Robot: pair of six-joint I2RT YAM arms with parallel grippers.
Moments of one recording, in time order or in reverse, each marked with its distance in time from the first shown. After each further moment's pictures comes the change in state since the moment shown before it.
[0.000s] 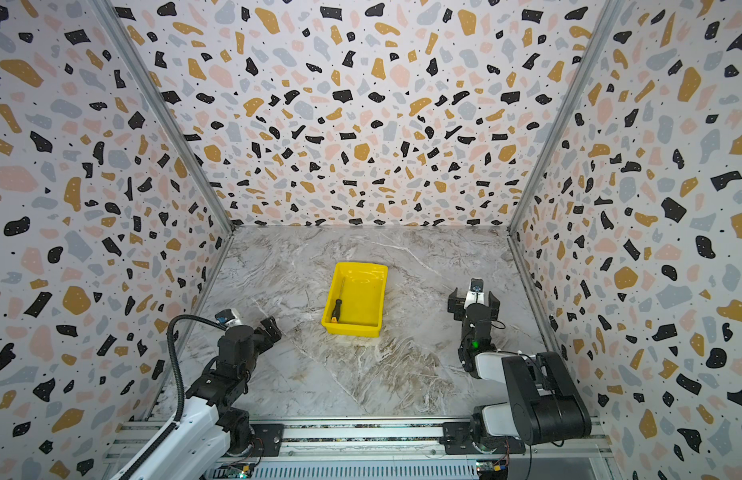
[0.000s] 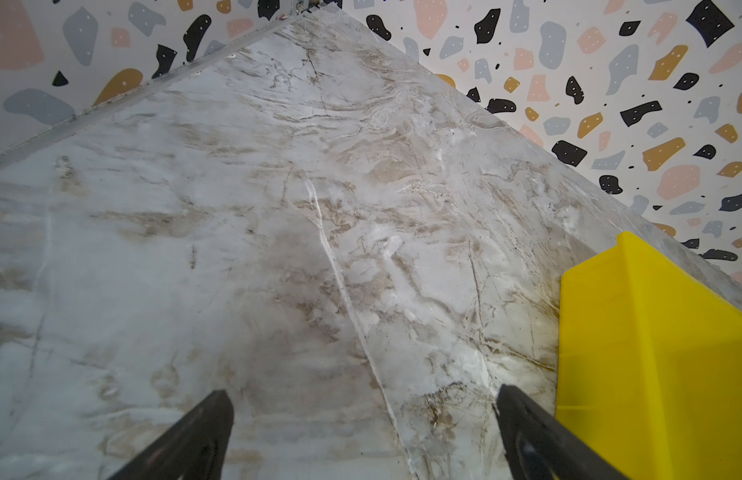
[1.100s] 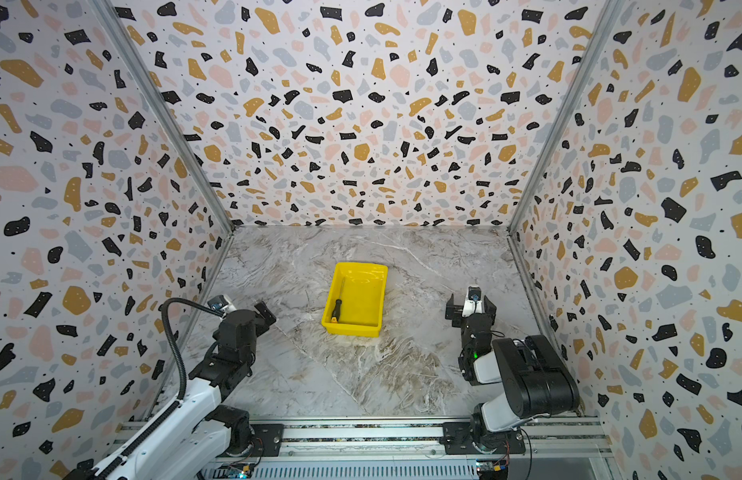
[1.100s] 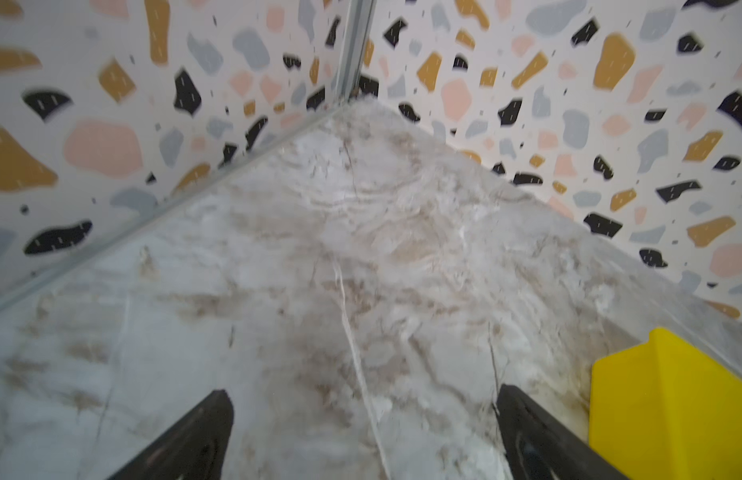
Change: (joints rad) left arm 0.000 0.183 0.165 0.130 -0.235 0.086; right arm -0.008 0.130 -0.067 0.211 -0.093 -0.016
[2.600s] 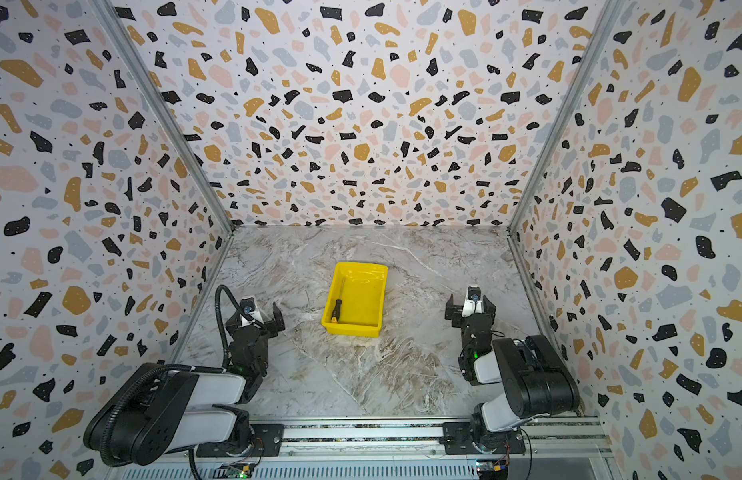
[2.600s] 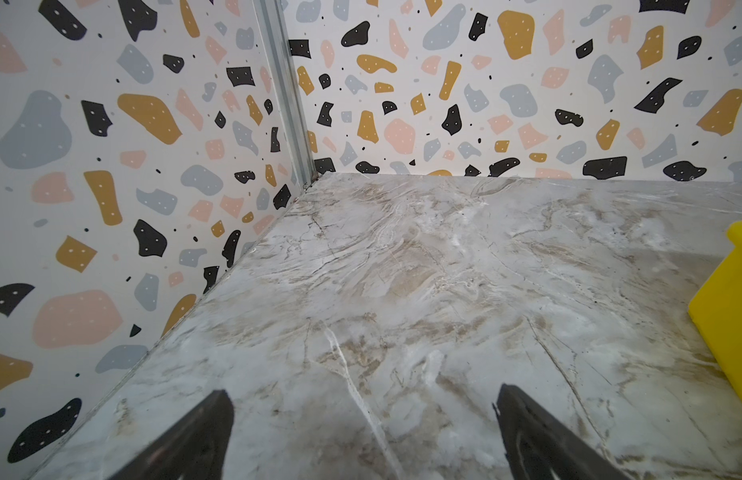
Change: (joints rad) left arm 0.002 0.510 -0.331 1.107 0.072 0.544; right arm -0.004 0.000 0.000 0.000 -0.018 0.000
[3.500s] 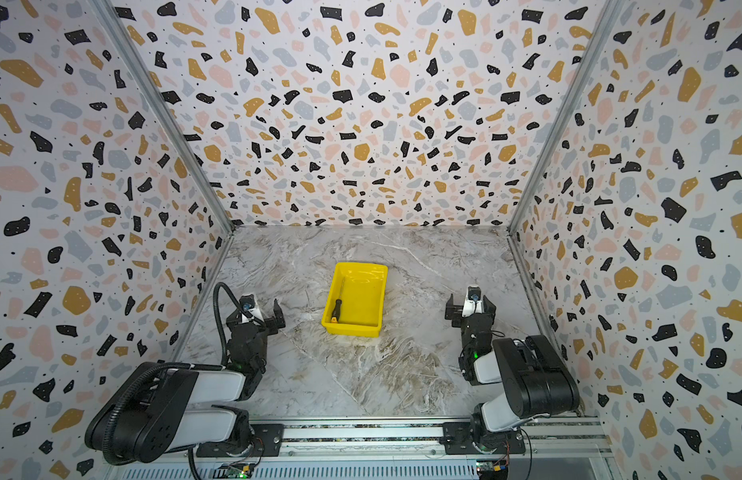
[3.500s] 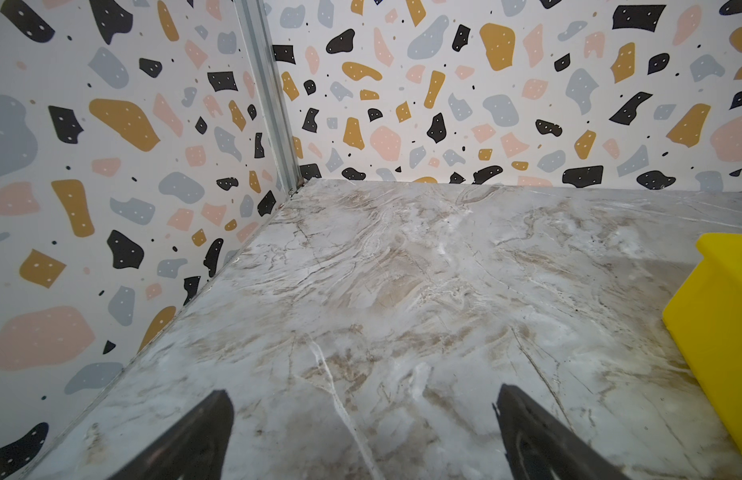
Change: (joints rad) left arm 0.033 0.007 0.021 -0.001 0.072 0.000; right arm -0.002 0.000 0.000 0.000 -0.004 0.000
